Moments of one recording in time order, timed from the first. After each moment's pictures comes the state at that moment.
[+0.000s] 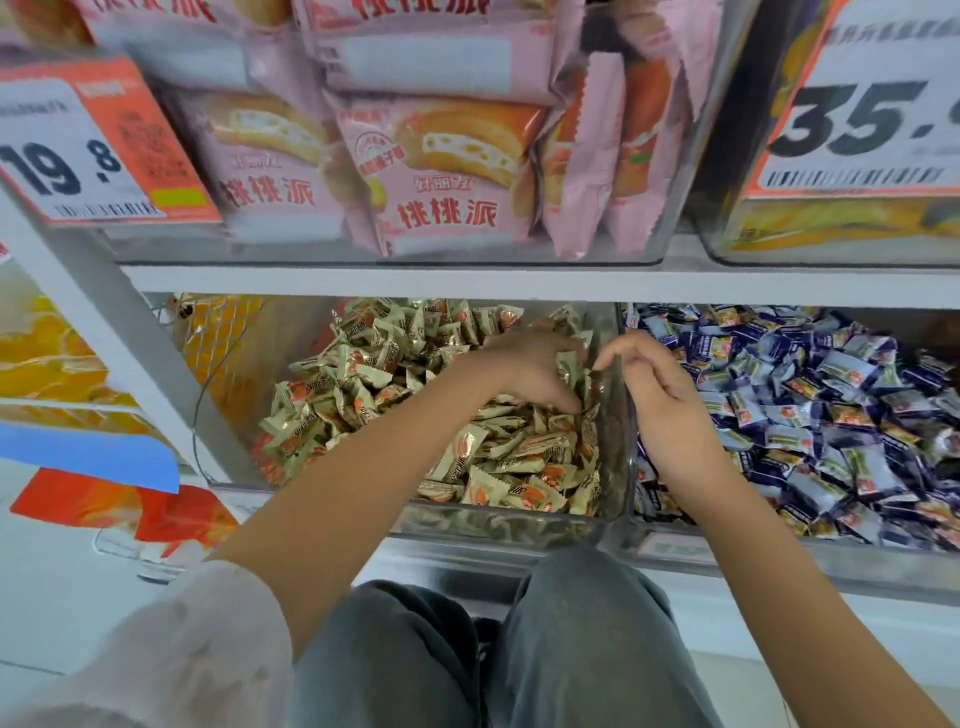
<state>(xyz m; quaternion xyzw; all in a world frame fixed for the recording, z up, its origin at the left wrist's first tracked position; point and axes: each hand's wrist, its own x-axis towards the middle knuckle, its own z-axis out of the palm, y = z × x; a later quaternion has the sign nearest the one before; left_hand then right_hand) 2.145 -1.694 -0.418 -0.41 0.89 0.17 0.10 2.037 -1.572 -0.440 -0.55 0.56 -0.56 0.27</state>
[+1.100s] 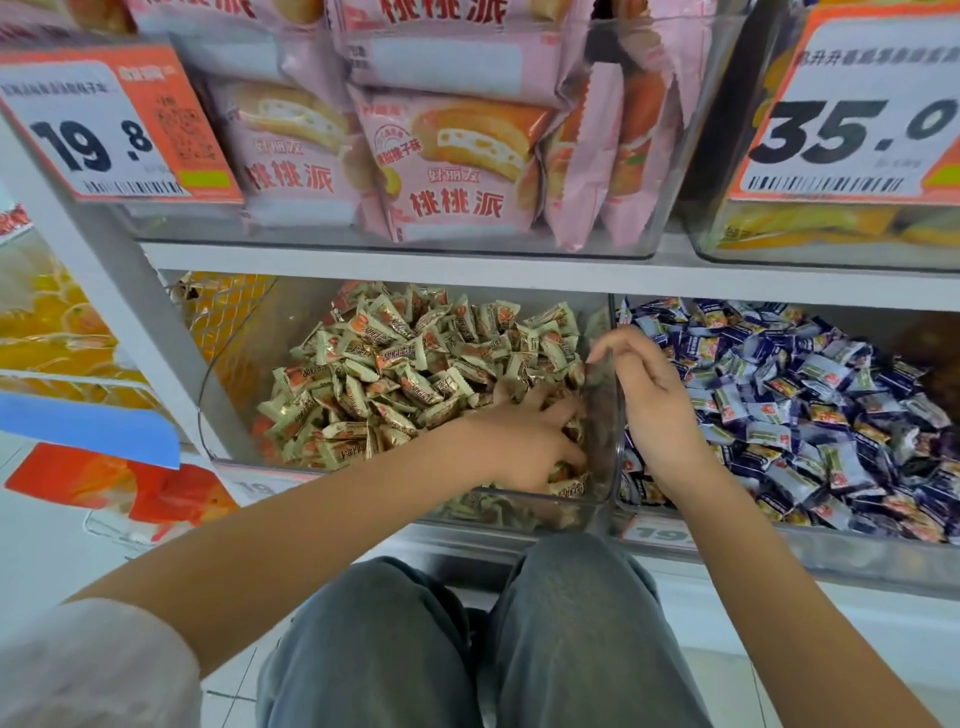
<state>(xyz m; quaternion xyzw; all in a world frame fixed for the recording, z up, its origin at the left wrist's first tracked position) 2.173 -1.626 -0.432 -0.21 0.95 0.05 0.23 2.038 -1.574 -0.439 -0.54 0.57 -0.56 0.26</state>
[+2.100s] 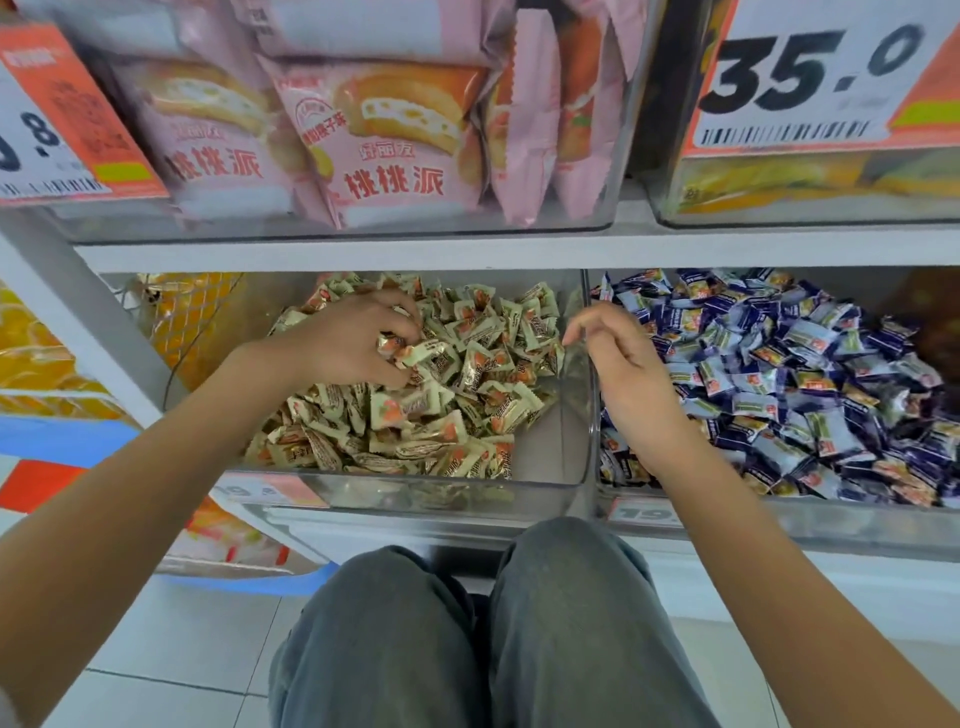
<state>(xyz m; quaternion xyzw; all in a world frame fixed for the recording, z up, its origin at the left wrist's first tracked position) 2.274 -1.713 -0.393 -0.37 0.92 0.12 0.02 2.036 -1.577 -0.444 -0.53 0.57 -0.56 0.28</state>
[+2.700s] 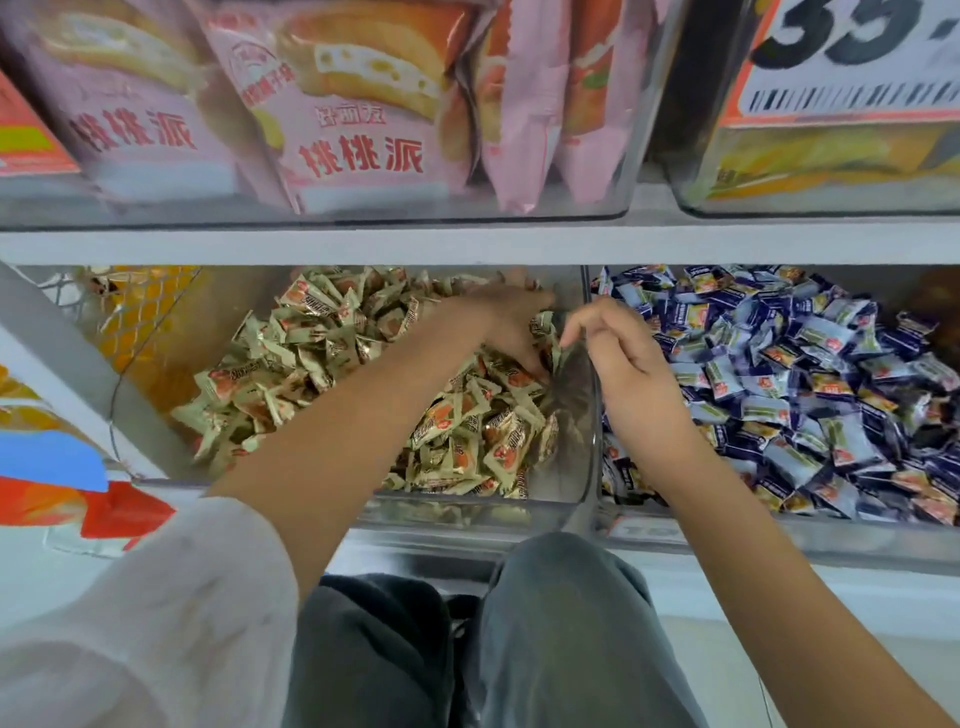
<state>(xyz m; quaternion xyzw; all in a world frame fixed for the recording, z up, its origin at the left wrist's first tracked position) 2.118 -1.739 -0.441 -0.36 0.91 0.12 0.18 2.039 -1.575 -0.438 -0.55 0.56 -0.57 0.26</state>
